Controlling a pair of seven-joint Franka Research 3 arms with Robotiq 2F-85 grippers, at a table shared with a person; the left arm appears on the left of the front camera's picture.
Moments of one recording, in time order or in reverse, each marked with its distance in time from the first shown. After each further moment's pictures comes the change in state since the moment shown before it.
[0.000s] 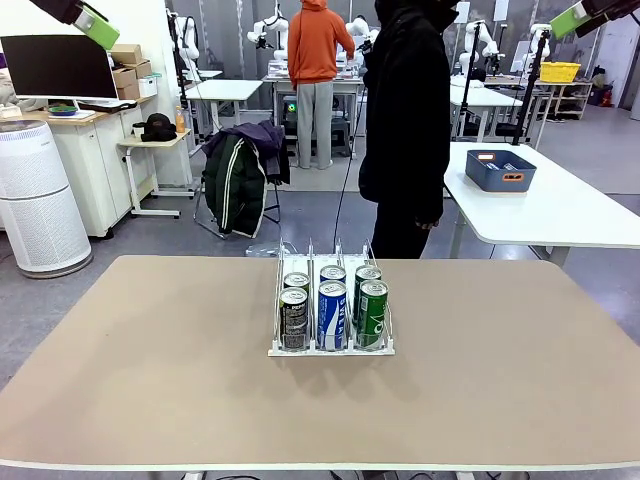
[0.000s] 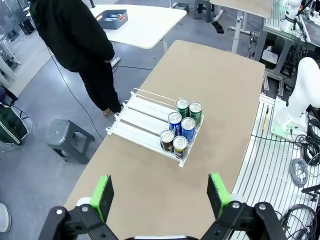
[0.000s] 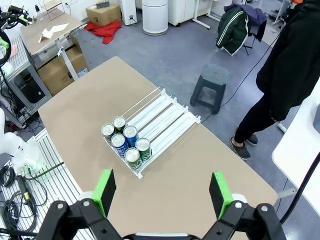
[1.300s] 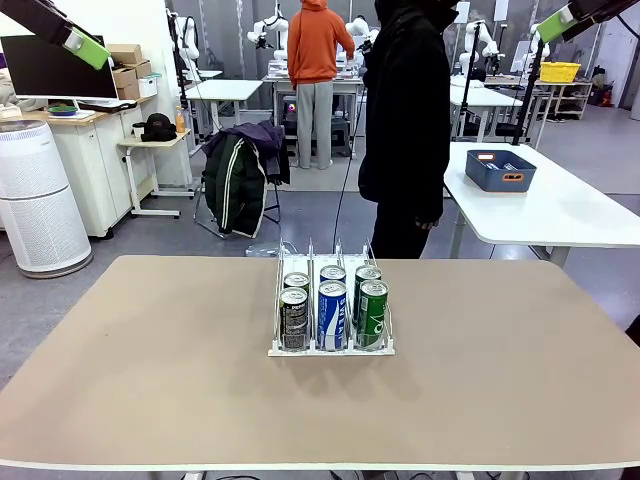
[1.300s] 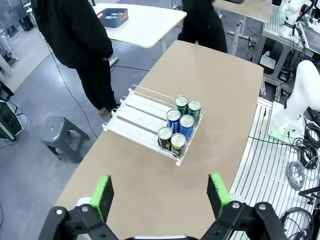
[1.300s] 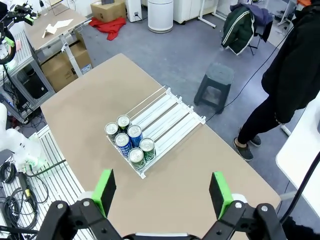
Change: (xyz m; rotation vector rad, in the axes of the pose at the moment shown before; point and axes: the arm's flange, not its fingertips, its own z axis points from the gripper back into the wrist) left arm -0.030 0.009 -0.005 -0.016 -0.025 0.045; right arm 0.006 0.008 -0.012 0.021 0.015 0.020
